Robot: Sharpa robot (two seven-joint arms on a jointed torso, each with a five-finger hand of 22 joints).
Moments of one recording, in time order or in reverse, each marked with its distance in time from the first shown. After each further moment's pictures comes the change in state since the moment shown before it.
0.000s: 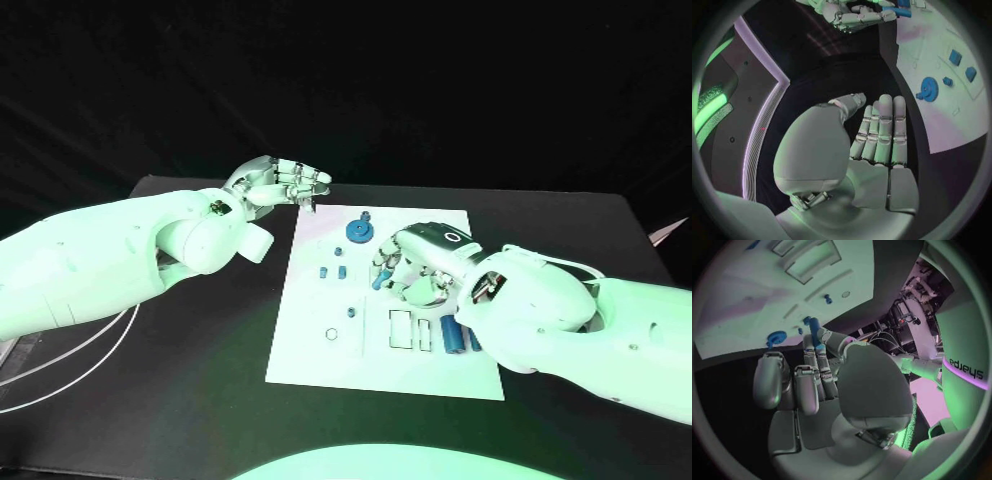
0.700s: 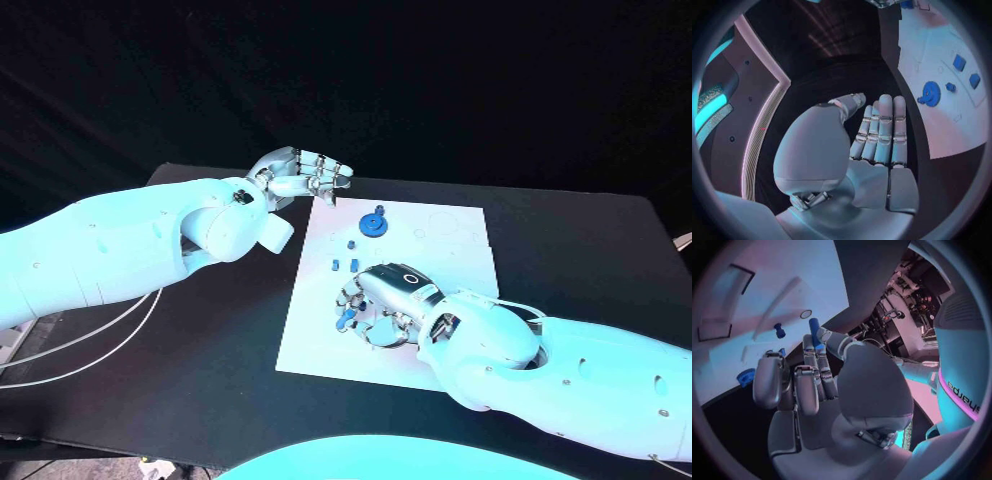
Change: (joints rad) left arm 0.000 0.019 0.000 -0.004 0.002 0.003 0.001; left_hand 0.000 0.000 -0.003 0.003 0.000 0.000 0.000 0.000 0.000 0.000 0.000 0.004 0.000 0.000 0.000 0.000 0.000 0.000 0.000 0.000 0.000 -0.002; right arm -0.134 0.167 -0.014 -0.087 0.001 -0.034 0.053; right_hand 0.000 0.000 0.003 -0.003 0.004 0.001 0.004 -0.003 0.021 0.003 0.003 0.004 0.000 0.000 0.000 0.000 0.000 0.000 0.000 0.000 0.000 0.001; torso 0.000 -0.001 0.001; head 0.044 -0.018
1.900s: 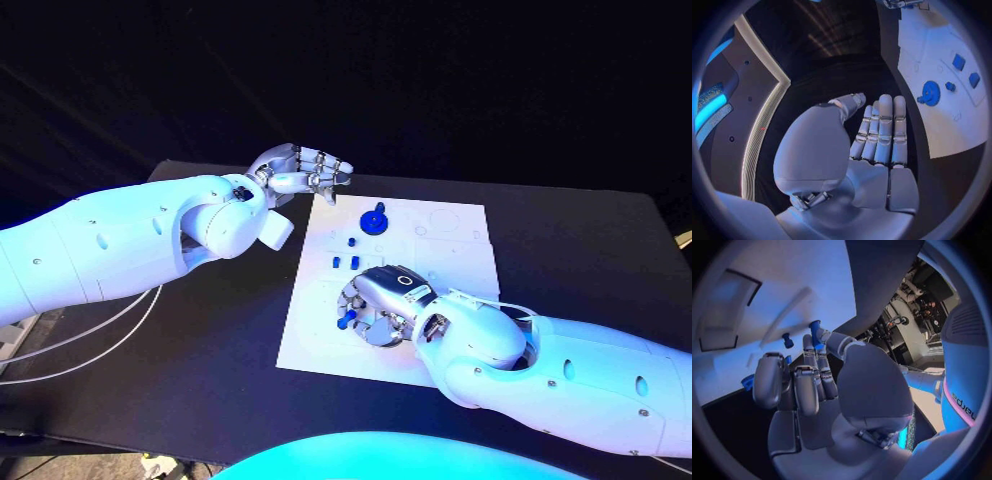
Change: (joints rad) left arm 0.000 -0.001 0.000 -0.003 0.001 0.003 -0.001; left_hand 0.000 0.000 0.000 0.000 0.000 0.000 0.000 0.000 0.000 0.000 0.000 0.000 0.000 0.000 0.000 0.000 0.000 0.000 0.004 0.004 -0.004 0.000; right arm -0.015 0.030 -0.001 -0.032 -0.060 0.044 -0.063; right_hand 0.003 0.001 0.000 -0.005 0.010 -0.003 0.003 0.000 0.001 0.000 0.000 -0.008 0.001 0.000 0.000 0.000 0.000 0.000 0.000 0.000 -0.005 0.000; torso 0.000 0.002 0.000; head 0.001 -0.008
